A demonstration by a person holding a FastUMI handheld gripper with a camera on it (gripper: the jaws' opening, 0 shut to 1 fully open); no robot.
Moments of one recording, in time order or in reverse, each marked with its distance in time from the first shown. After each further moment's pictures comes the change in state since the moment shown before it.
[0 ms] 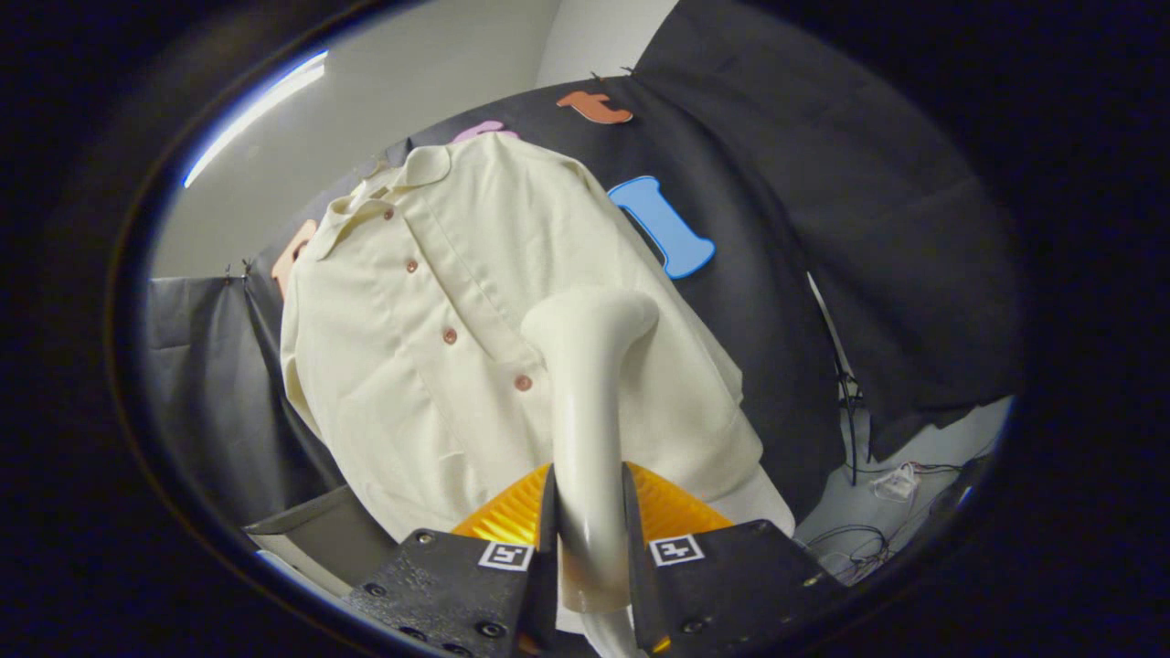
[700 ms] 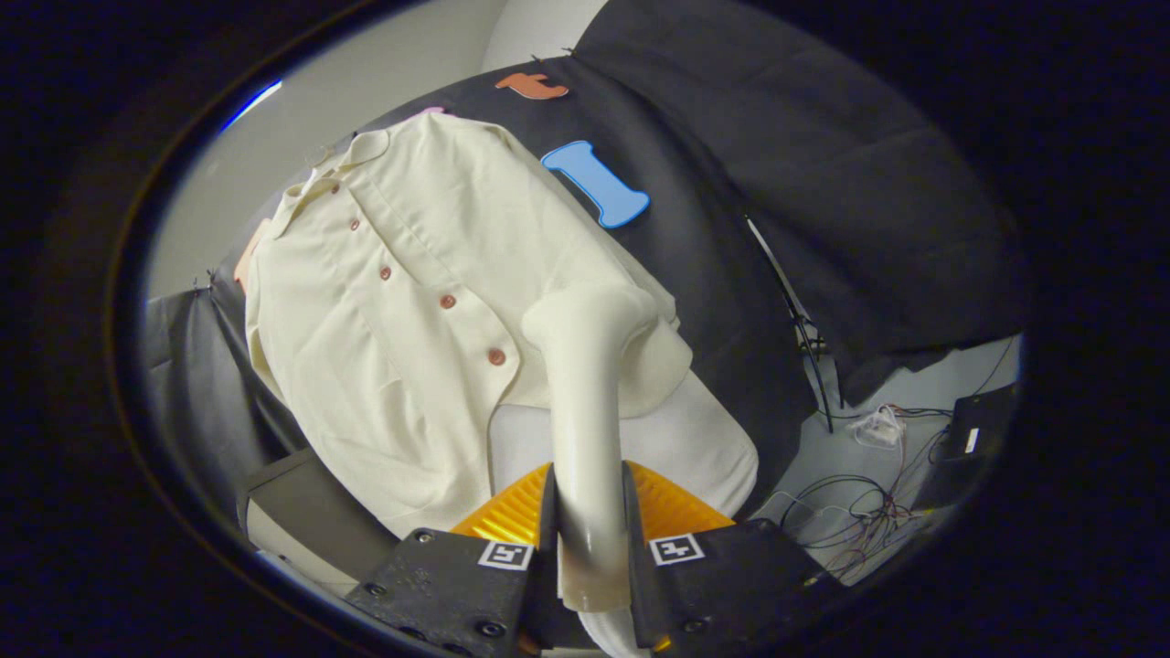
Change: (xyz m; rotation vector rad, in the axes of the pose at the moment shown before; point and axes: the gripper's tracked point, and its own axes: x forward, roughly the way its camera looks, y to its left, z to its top) arm -0.031 -0.048 -0.072 0.095 0.092 -0.120
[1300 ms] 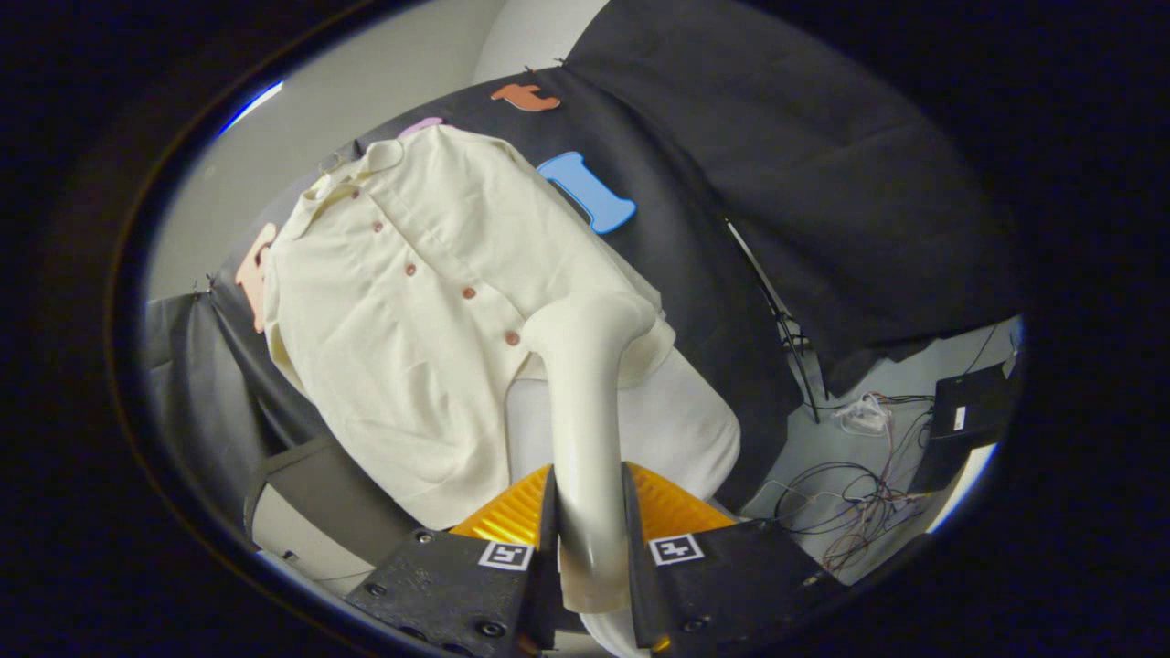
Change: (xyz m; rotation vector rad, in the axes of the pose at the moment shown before) arm -0.065 0.032 -0.006 0.031 -0.056 0.015
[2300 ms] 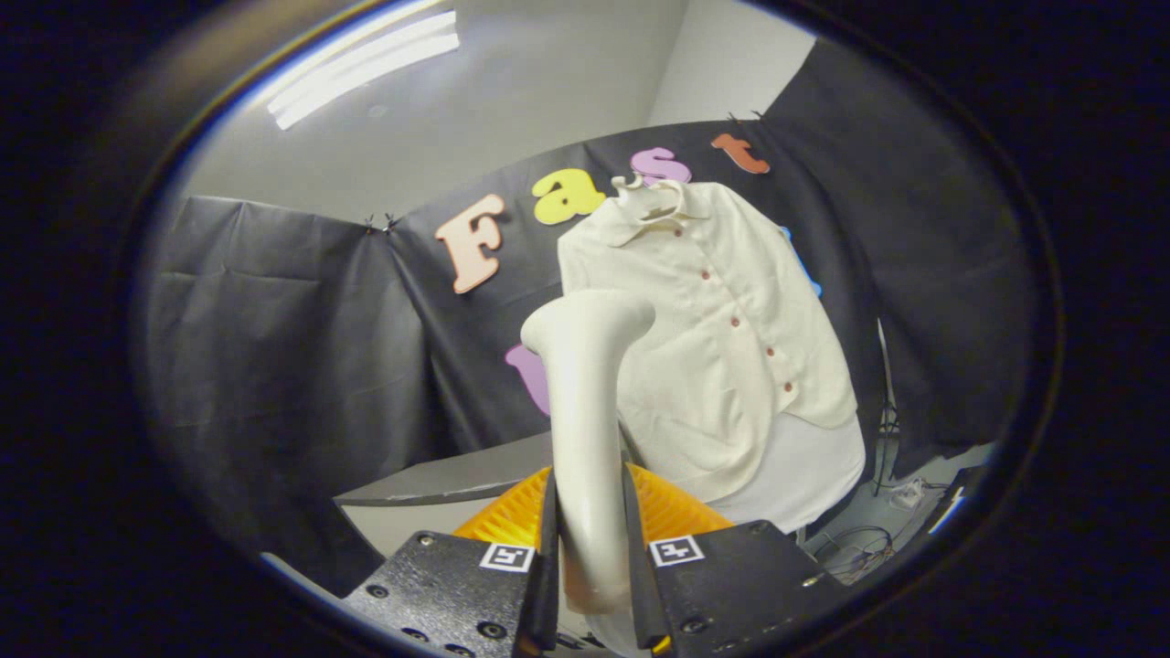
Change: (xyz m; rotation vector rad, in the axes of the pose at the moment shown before) arm -0.193 0.301 -0.027 -0.356 -0.061 0.346
